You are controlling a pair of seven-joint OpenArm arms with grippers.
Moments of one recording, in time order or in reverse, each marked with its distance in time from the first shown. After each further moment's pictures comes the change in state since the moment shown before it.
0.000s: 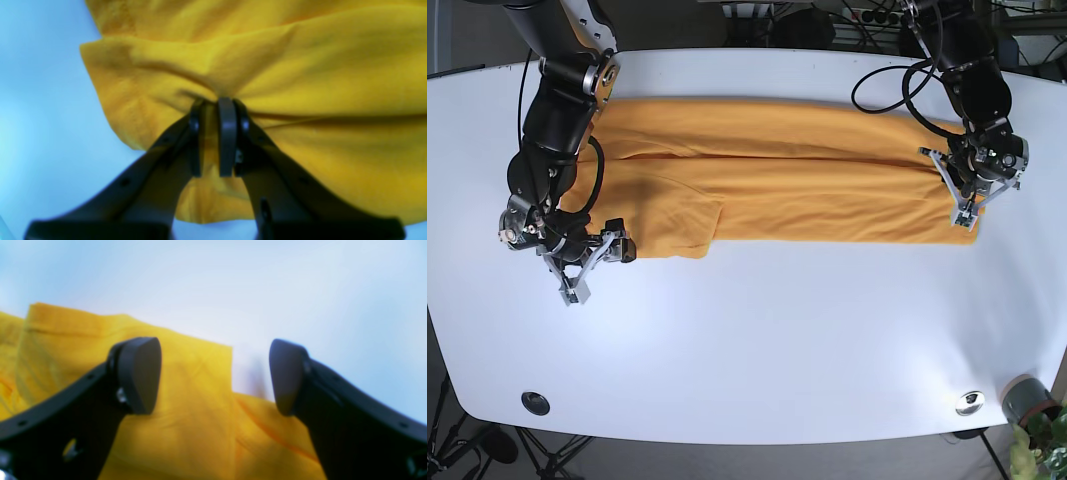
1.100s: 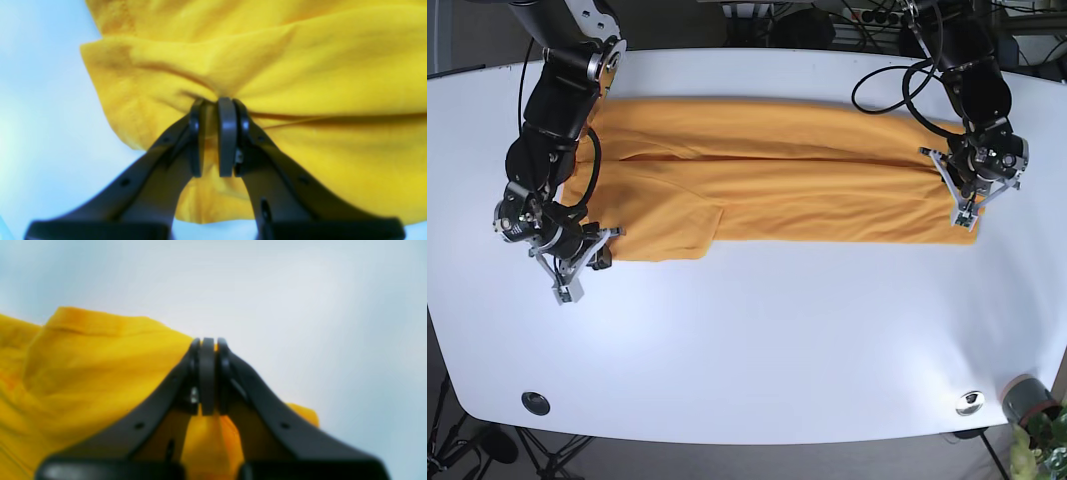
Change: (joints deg) left arm 0.0 0.0 0.0 0.0 0.1 0.0 0.0; right arm -4.0 -0.8 0.1 8.9 0.4 0.0 1.4
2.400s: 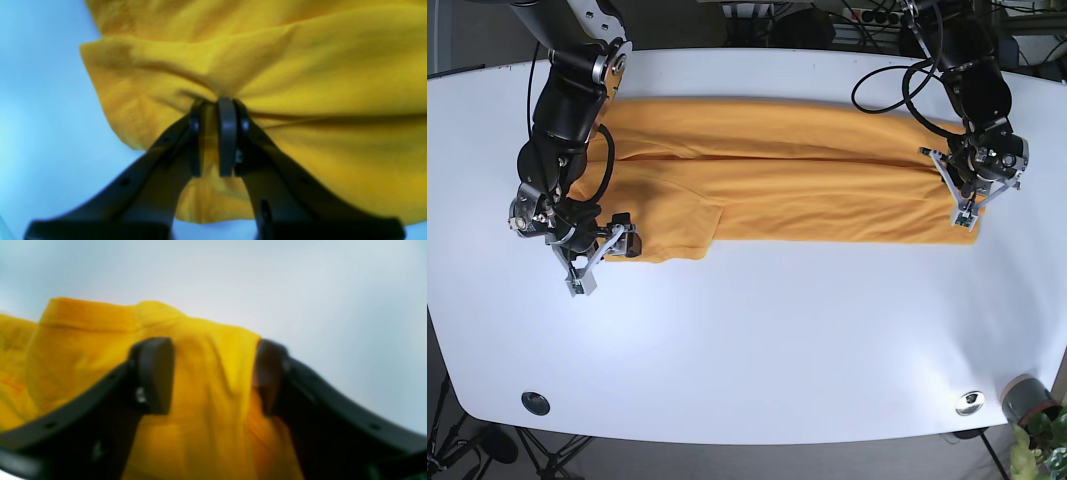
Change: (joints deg) left arm 0.0 0.0 0.0 0.0 -0.1 0.0 0.0; right arm 1.2 -1.2 0.1 -7.5 0.0 -2.3 1.1
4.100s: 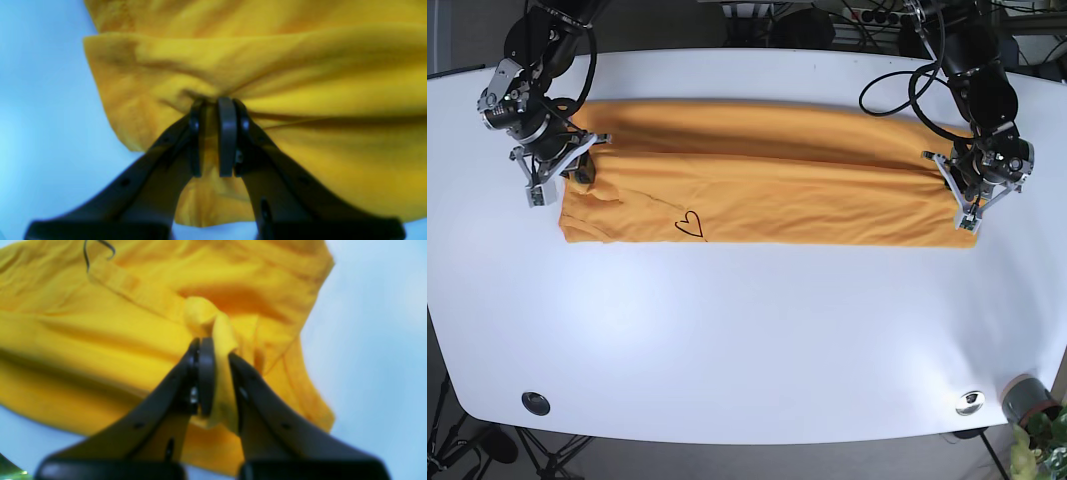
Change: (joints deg) left arm -0.7 -1.6 -0.1 -3.2 -2.2 0.0 -1.1; right arm -28.8 -3.3 8.6 37.7 15.3 -0.1 -8.6
